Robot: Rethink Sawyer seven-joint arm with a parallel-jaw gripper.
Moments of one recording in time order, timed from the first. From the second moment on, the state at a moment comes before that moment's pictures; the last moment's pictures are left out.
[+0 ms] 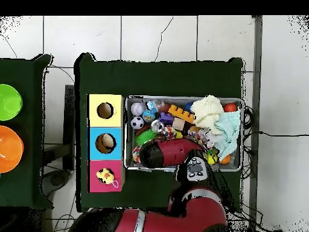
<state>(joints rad) -0.14 -0.38 -0.12 1.59 -0.47 0.27 1.60</state>
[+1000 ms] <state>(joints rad) 0.02 -0.24 -0.46 1.42 -0.66 0.08 1.60</state>
